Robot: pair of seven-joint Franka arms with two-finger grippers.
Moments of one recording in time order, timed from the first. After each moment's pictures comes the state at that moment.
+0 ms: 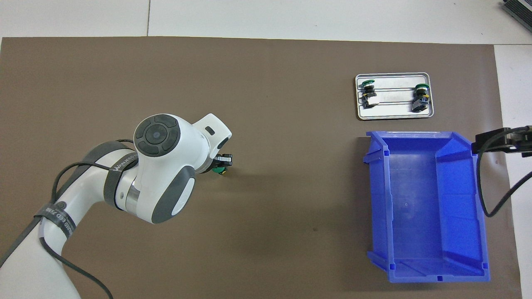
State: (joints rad) left arm -0.30 0.16 -0.23 -2.01 -0.07 2.19 -0.41; right arm 0.05 -0.08 -0.09 -1.65 -0.03 1.55 0.04
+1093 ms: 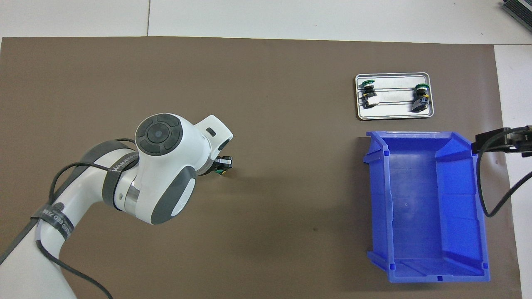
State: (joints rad) left arm -0.31 0.15 -0.22 -1.96 -0.07 2.09 -0.42; right arm 0.05 -0.08 -0.09 -1.65 -0.03 1.55 0.04
